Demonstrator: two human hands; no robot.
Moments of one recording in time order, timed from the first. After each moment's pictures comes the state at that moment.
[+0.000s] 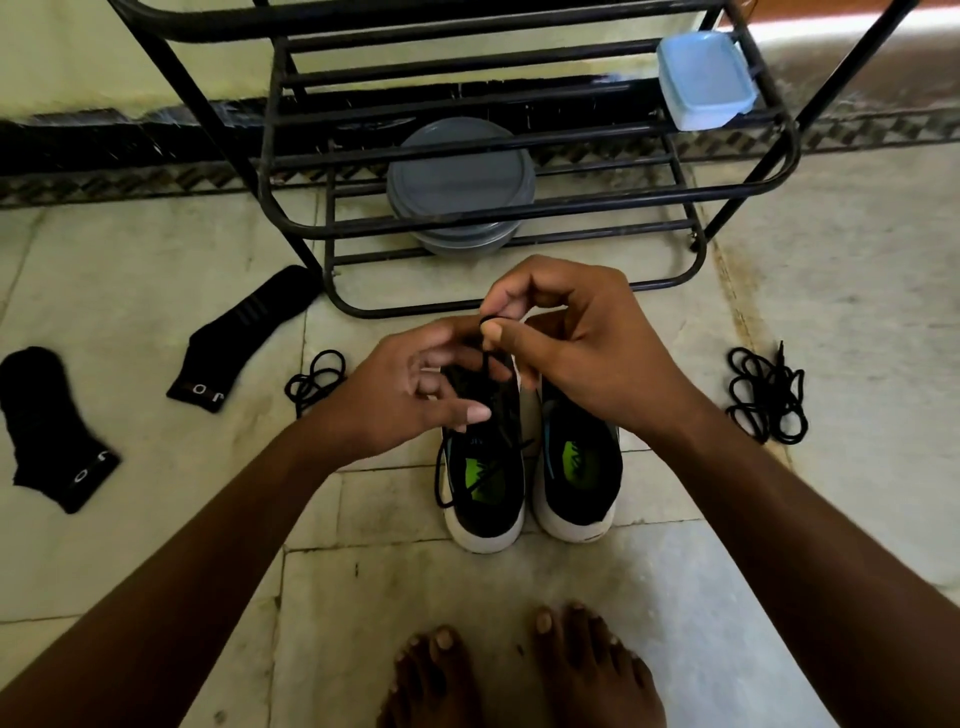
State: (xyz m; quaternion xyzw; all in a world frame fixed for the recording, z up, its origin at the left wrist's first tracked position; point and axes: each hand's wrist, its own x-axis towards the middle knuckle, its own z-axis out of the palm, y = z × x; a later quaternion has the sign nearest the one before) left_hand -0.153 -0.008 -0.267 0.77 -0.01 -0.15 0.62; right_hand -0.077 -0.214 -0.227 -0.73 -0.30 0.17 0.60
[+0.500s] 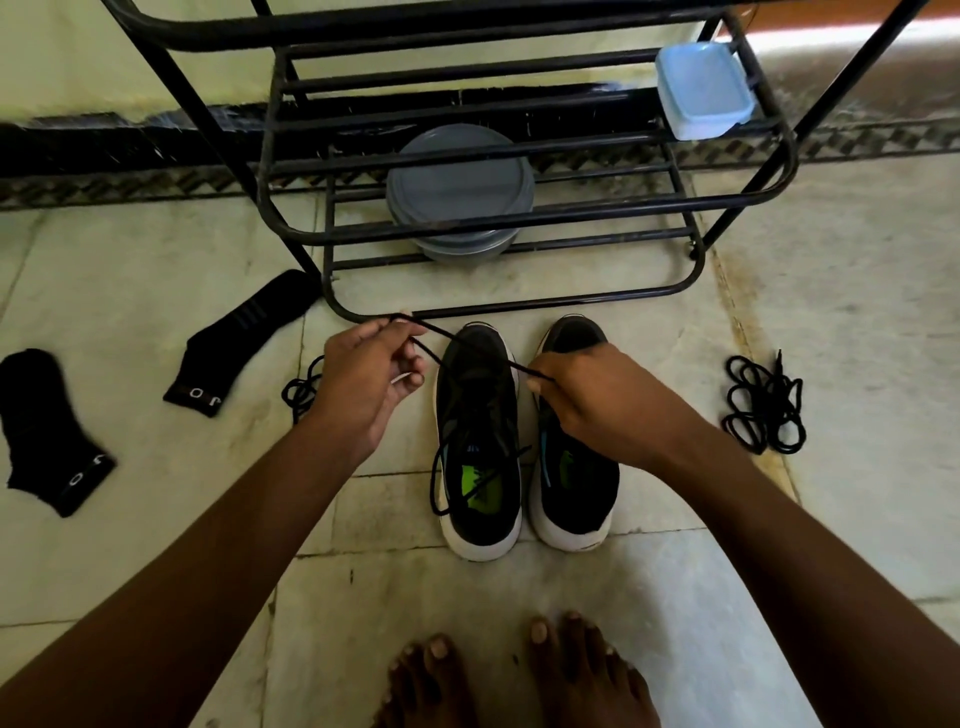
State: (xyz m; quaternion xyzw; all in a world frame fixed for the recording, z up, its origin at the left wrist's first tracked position) left_hand -0.132 -0.008 -0.292 0.55 0.37 0.03 0.75; right_hand -0.071 -0.241 -0.281 -0.89 -0.38 0.18 0.18
